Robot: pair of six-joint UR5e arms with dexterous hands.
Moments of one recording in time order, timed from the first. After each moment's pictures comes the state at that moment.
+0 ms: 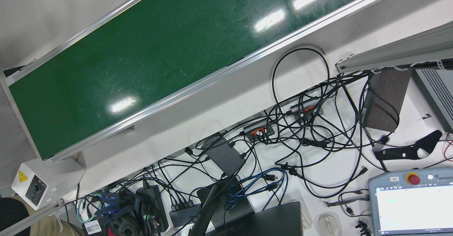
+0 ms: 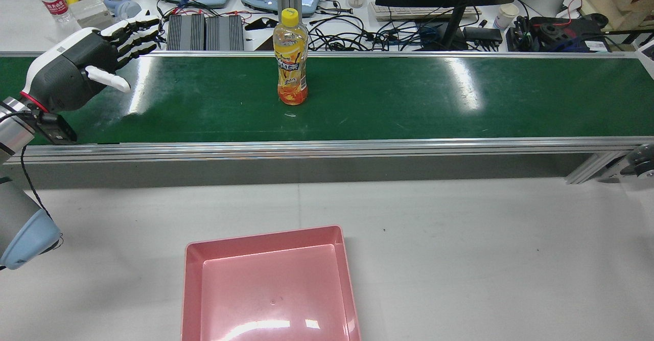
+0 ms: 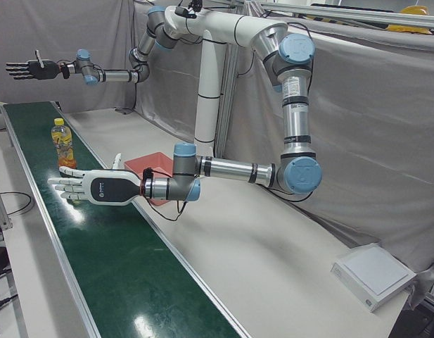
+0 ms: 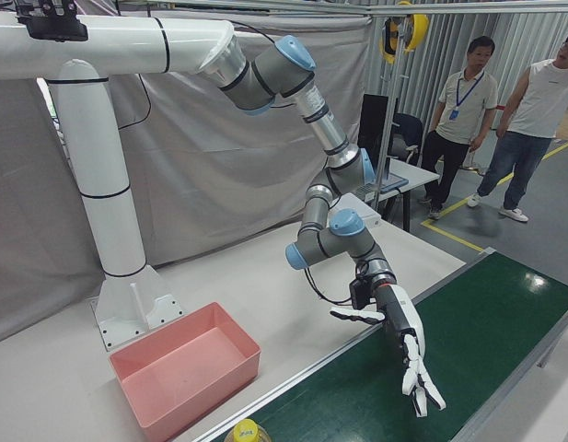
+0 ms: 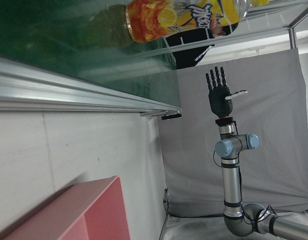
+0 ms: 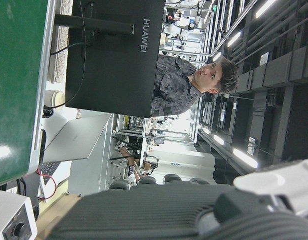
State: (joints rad) left arm -0.94 -1.93 -1.73 0.10 1.36 0.40; right arm 1.59 -1.56 1.64 -3.27 -1.58 -0.10
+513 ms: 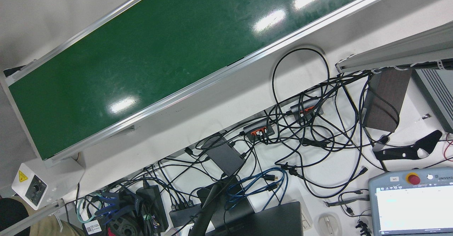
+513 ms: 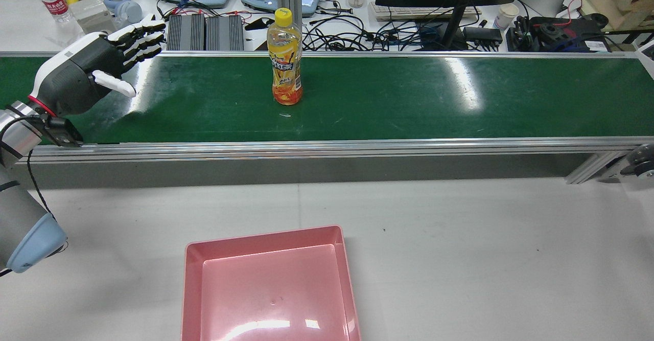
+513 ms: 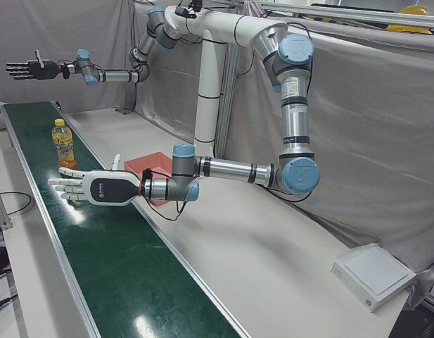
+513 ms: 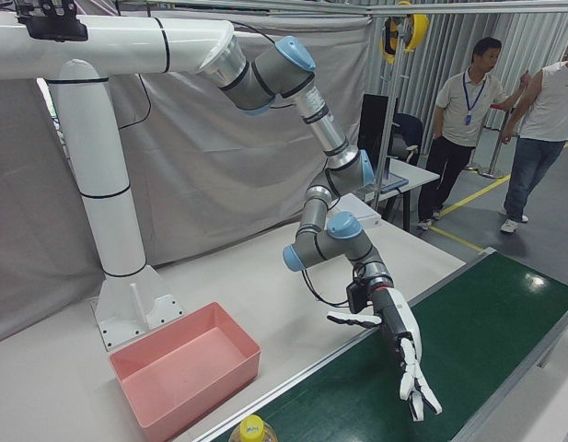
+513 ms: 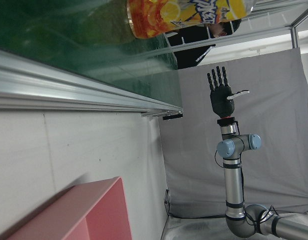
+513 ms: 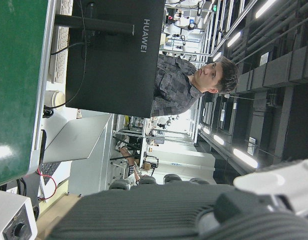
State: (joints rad) left arm -0.92 -1.93 -1.73 0.09 1.34 0.41; right arm 1.59 -1.56 1.64 -3.27 -1.58 -0.10
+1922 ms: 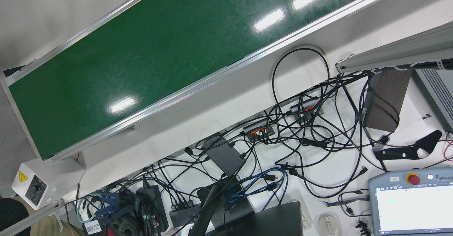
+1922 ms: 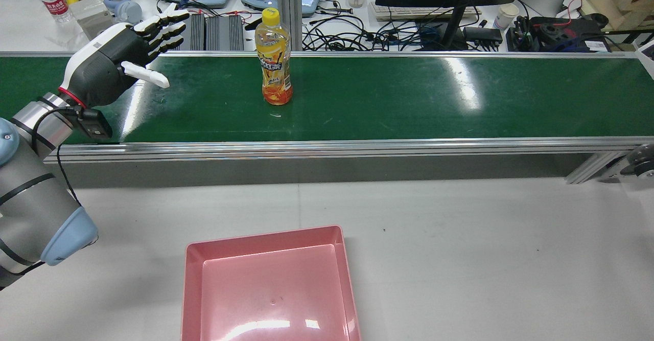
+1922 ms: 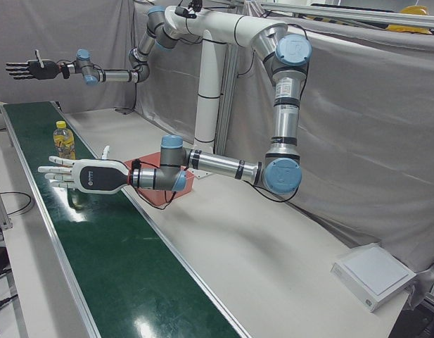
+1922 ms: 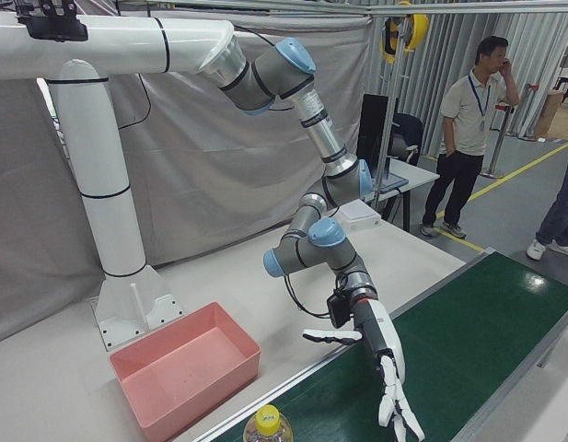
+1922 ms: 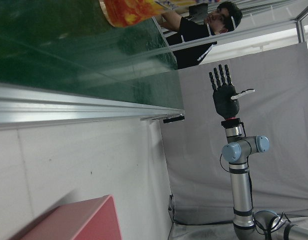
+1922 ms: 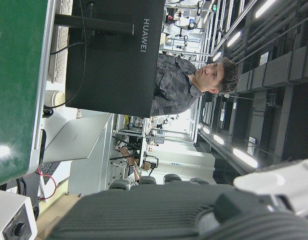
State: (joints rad) left arm -0.87 -2.06 -1.70 0.17 1.27 0.47; right arm 1.59 -1.56 1.64 -3.27 -1.58 -0.10
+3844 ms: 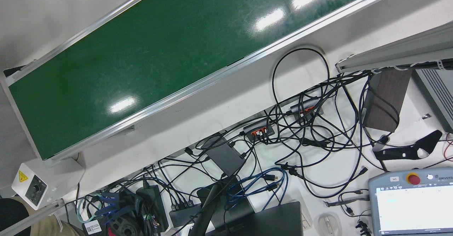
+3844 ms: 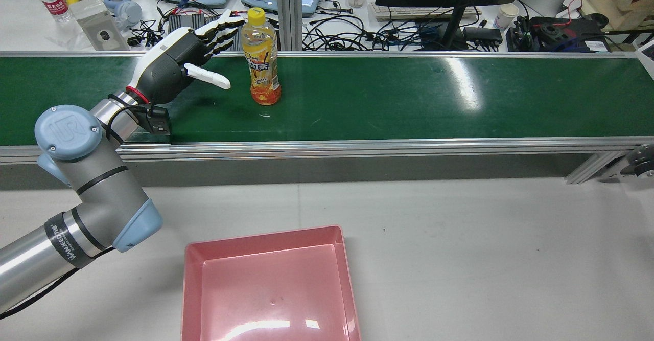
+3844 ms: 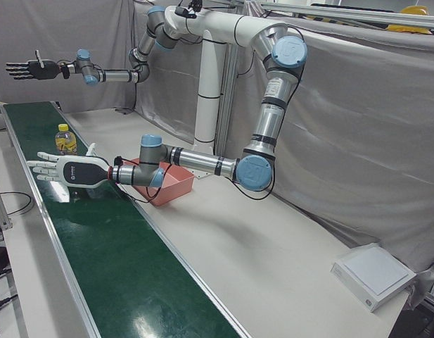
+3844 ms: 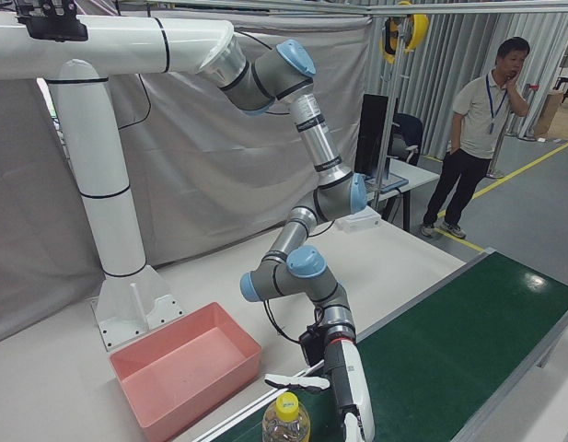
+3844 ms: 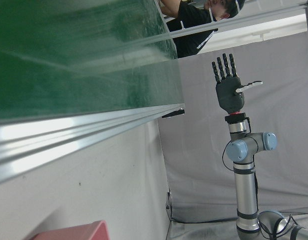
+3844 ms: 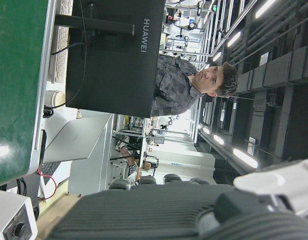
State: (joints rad) left arm -0.80 -2.25 -1.50 0.13 1.25 0.49; right arm 1.59 -1.57 1.64 -3.27 -1.58 -0.10
